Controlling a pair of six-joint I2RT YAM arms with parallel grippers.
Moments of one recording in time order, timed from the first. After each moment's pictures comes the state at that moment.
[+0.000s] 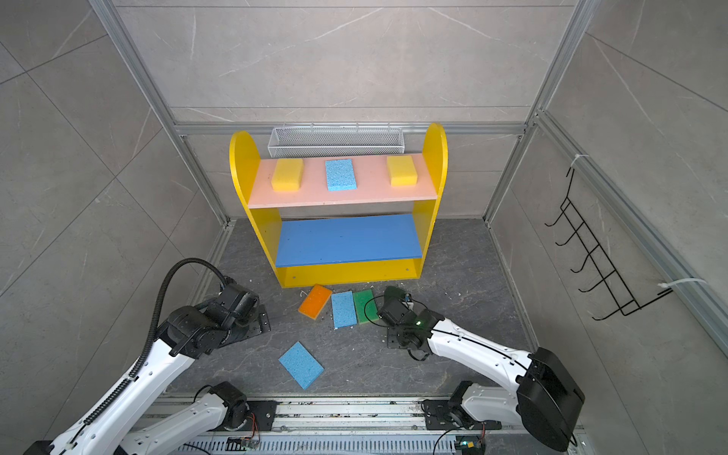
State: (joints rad) left arm -0.58 0.88 1.02 -1.30 -0.33 -0.82; right arm 0.82 1.23 0.79 -0.78 0.23 0.78
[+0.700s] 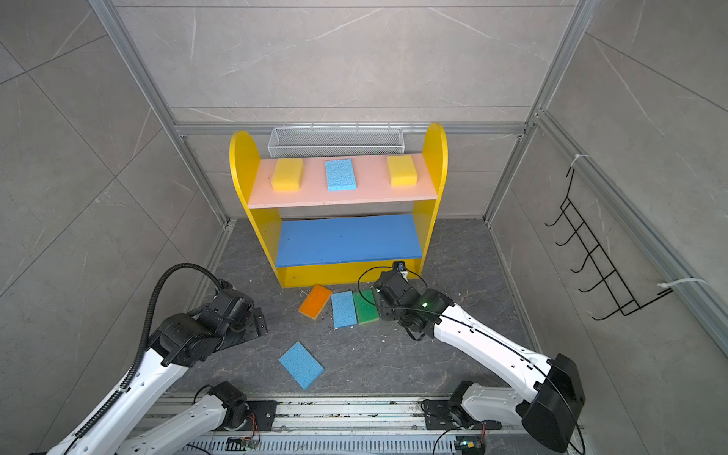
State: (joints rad) left arm -0.58 0.83 0.99 -1.30 -0.33 -0.82; right arm 0.77 1.24 1.08 -0.82 0.36 0.59
